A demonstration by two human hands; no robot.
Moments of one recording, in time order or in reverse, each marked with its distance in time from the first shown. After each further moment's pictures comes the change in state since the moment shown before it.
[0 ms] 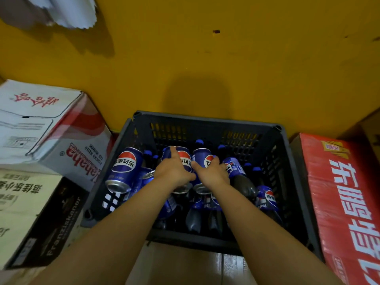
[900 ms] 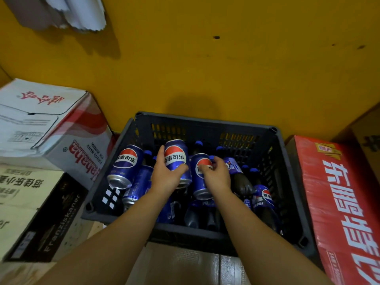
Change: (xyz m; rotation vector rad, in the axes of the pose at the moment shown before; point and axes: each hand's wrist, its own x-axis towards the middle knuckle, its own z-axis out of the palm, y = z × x) left_hand -0.030 -0.024 0.021 -0.977 0.225 0.078; right_hand -0.017 0.019 0.008 0.437 0.186 -0.113
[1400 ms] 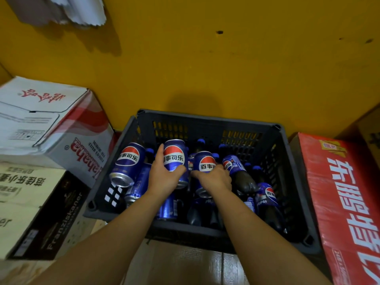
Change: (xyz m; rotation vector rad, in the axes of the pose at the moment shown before) left_hand -0.002 -0.008 -0.009 0.040 0.002 0.033; right_hand -0.005 -0.003 0.007 -0.358 -0.071 0.169
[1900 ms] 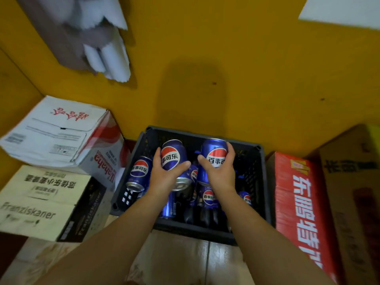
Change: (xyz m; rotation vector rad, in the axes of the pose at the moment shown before) left_hand -0.054 0.128 -0.036 -0.349 0.017 -0.223; right_hand -0.095 -0.071 -0.108 0.524 0.076 -0.255
